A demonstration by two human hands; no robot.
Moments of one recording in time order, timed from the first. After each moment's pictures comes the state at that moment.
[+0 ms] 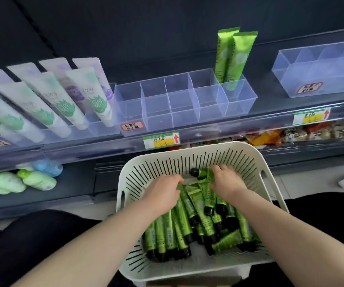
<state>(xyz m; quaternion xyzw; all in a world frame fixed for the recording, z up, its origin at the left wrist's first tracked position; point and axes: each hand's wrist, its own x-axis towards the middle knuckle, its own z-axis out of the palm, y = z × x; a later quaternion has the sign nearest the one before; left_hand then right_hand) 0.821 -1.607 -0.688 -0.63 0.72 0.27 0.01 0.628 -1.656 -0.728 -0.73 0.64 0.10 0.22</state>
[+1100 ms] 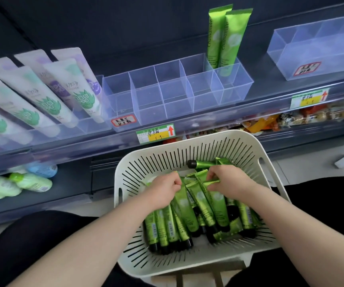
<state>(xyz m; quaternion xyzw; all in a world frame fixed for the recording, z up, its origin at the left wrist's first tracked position) 0.829 -1.614 -0.705 -0.62 0.68 0.39 0.04 0.623 -1.634 -0.691 -0.72 0.60 0.07 0.34</state>
